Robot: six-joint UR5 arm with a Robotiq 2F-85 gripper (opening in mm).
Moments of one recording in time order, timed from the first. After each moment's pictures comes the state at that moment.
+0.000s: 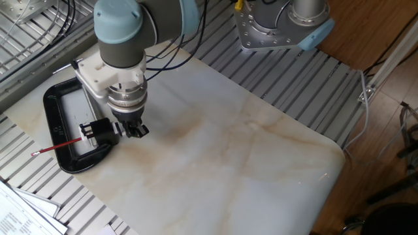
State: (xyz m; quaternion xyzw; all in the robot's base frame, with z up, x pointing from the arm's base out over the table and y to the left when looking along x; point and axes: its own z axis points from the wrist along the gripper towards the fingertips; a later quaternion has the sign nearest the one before) arm 0.608 -0.057 0.015 0.08 0.99 -0.04 0.08
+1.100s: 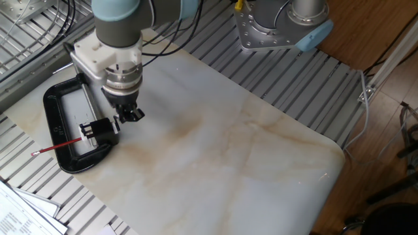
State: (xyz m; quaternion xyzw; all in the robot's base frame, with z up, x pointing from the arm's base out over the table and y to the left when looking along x) arm 0.588 -0.075 0.057 0.03 1.00 -0.05 0.07
